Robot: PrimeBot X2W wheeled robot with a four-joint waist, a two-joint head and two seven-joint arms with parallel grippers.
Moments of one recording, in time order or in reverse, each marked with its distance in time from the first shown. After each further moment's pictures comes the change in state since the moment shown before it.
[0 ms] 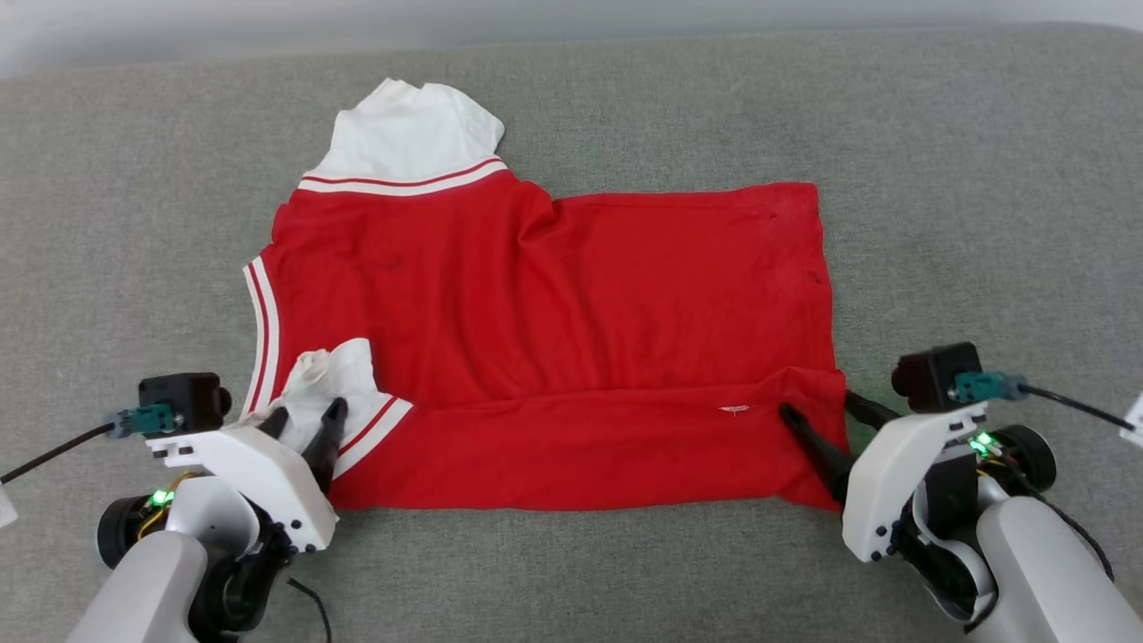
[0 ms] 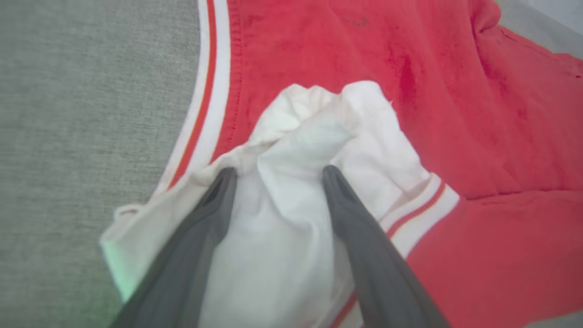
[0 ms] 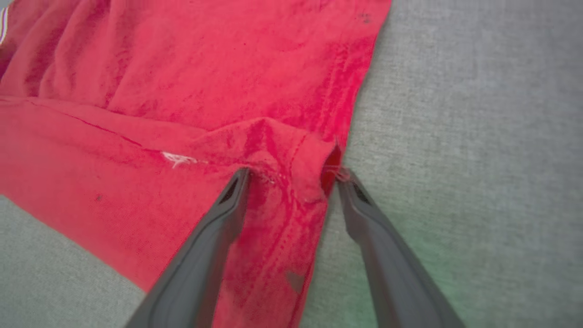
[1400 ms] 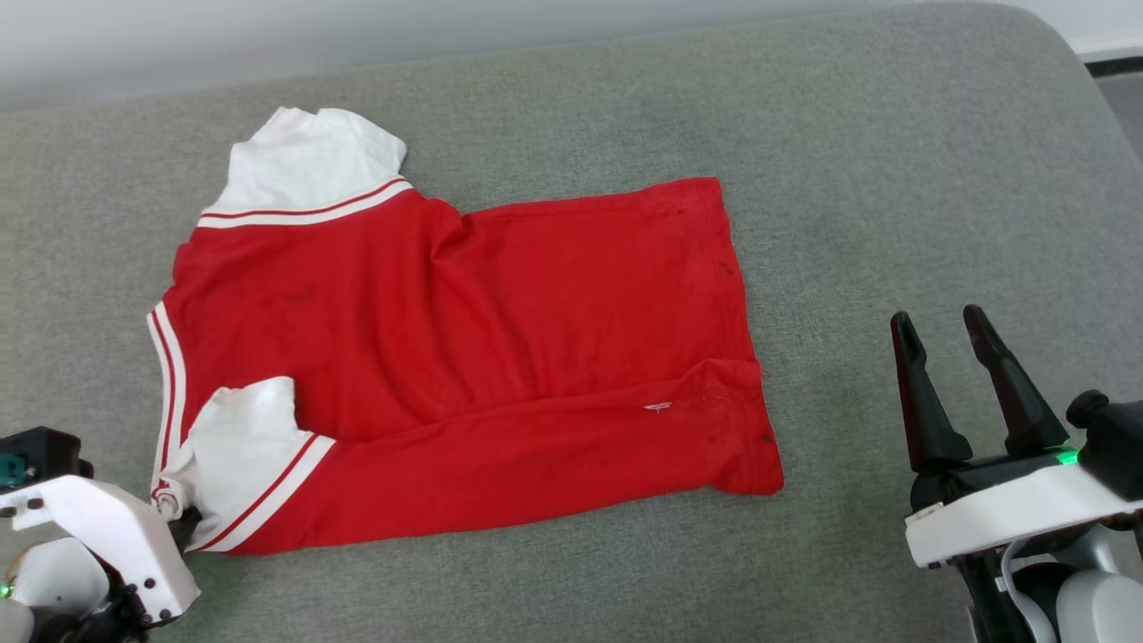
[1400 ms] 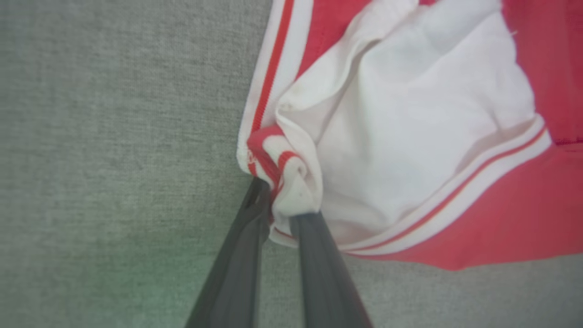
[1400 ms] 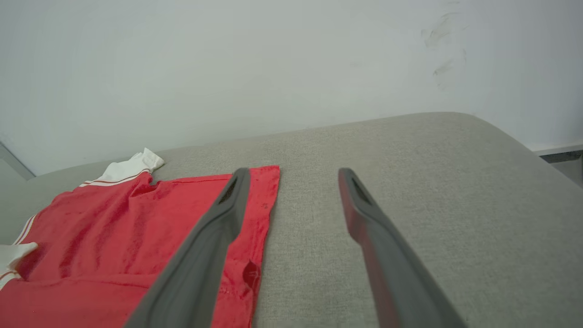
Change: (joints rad) left arm 0.216 0.237 0.125 -0.186 -0.194 0.085 0.329; right arm 0.246 0.169 -0.274 -0.468 -0.151 -0.001 -0.327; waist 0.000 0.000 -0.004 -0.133
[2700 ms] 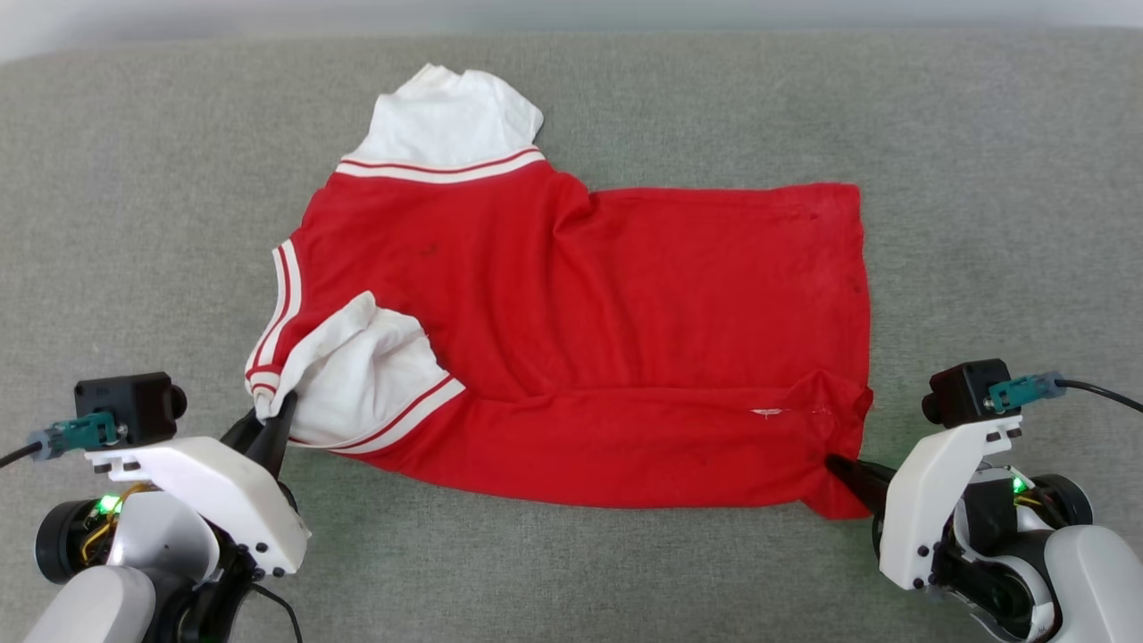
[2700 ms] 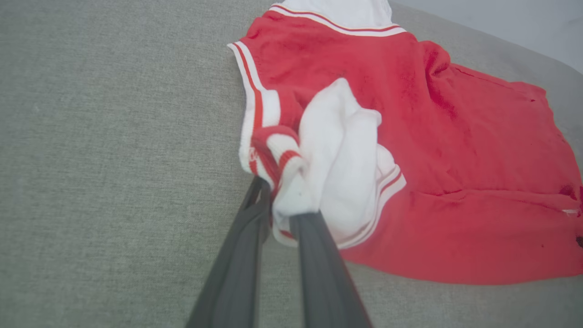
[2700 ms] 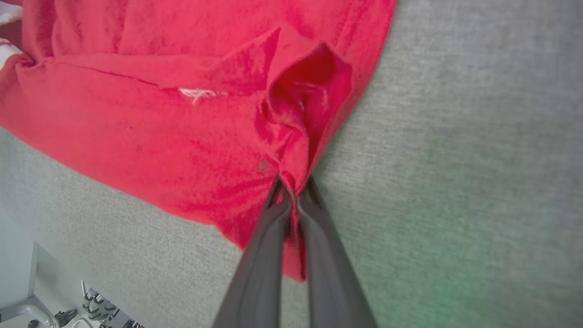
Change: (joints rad) left arm -0.074 -0.108 -0.078 -0.222 0.177 0.028 -0.246; right arm -0.115 -0.137 0.119 0.249 0.237 0.000 0.719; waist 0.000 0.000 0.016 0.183
